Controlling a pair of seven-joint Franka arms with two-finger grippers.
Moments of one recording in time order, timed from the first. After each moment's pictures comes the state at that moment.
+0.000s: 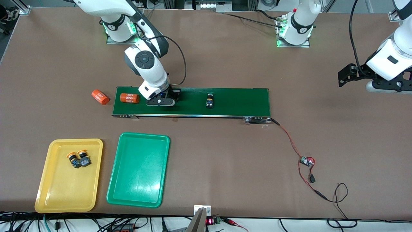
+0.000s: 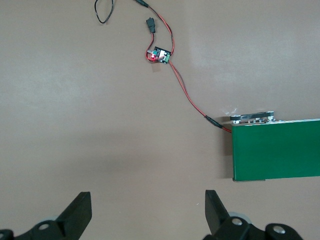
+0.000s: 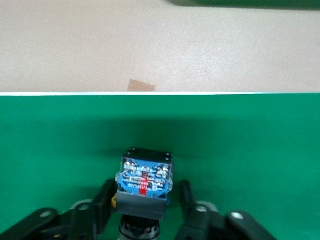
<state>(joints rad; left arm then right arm) -0.04 0.01 -0.05 -1.63 0.06 1.62 -0.01 0.21 0.39 0.40 -2.15 -0.20 2.57 0.75</state>
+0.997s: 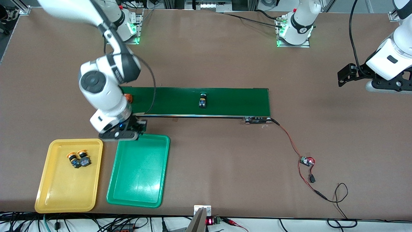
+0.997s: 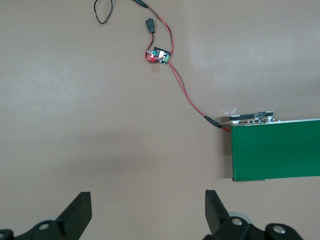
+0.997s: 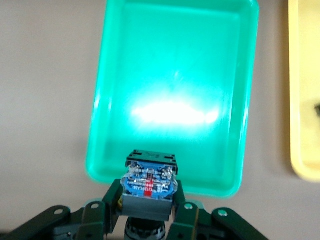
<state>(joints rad) -0.04 0.01 -0.05 -1.62 0.06 1.61 -0.01 0.12 0.52 0.23 -1.63 -0.20 2.32 0.40</state>
